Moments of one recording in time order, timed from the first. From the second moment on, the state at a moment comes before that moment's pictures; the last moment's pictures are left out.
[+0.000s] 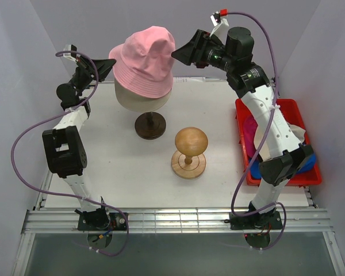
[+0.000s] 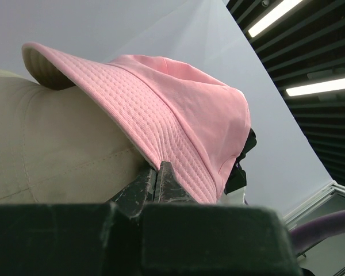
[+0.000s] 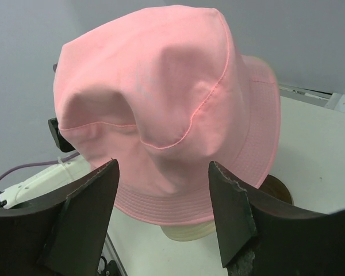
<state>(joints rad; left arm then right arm) 0.17 1.88 1.39 1.39 0.91 -1.86 0.48 1.77 2.13 -0.37 -0.45 0.61</state>
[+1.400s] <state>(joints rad) 0.20 1.86 1.20 1.41 0.99 -1.80 0.47 1.76 1.79 -0.14 -0.44 0.73</state>
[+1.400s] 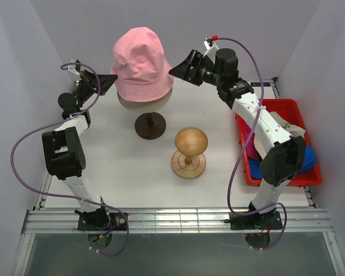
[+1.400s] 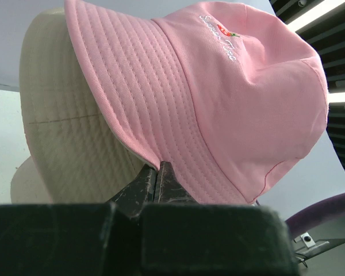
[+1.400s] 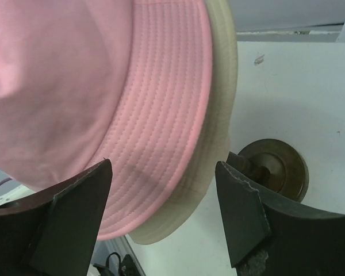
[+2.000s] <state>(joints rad) 0.22 1.81 1.15 1.38 1.06 -1.69 0.41 1.77 1.62 0.24 -0.60 1.10</state>
